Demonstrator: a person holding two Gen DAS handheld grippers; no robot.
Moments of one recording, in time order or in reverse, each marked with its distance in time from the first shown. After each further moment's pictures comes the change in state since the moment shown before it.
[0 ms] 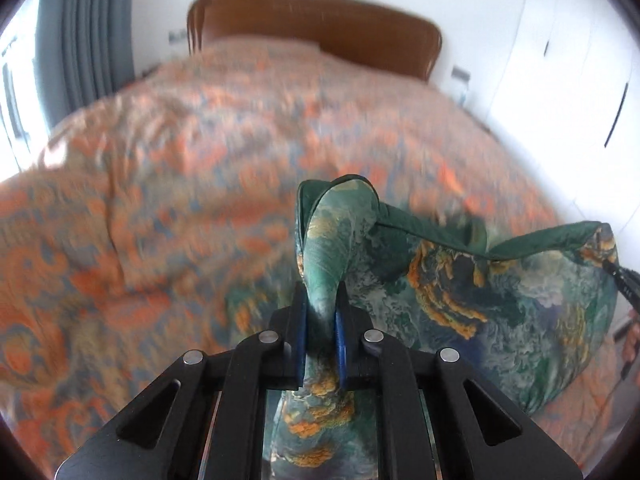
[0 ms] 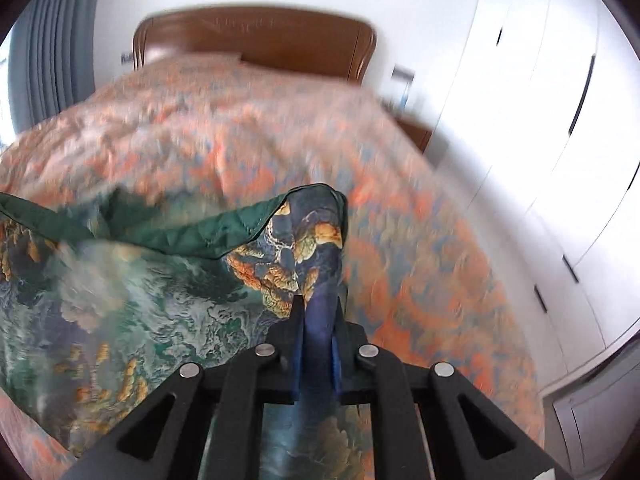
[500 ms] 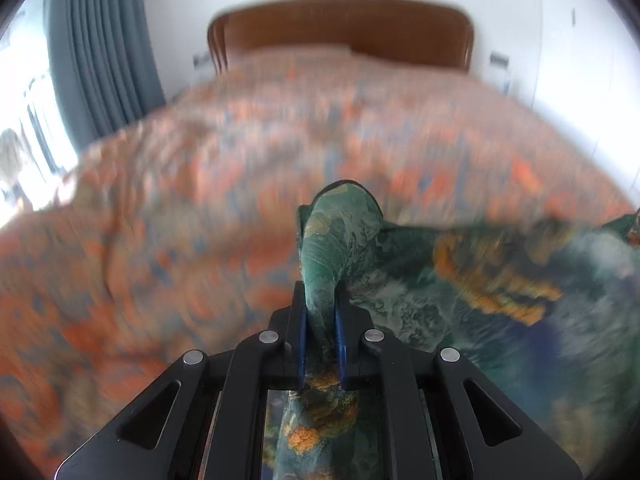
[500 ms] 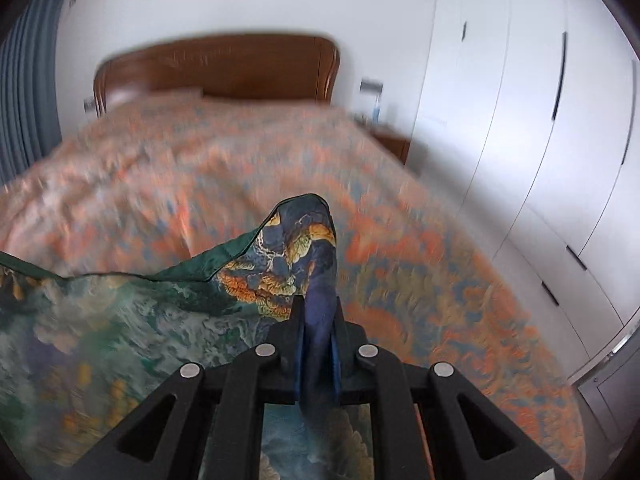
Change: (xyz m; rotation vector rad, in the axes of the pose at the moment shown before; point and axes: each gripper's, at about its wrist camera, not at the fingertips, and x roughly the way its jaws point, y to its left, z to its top) left arm 0.137 -0.001 -0.004 0.067 0.017 0.209; right arm 0.100 0.009 0.046 0.135 -0.004 -0.048
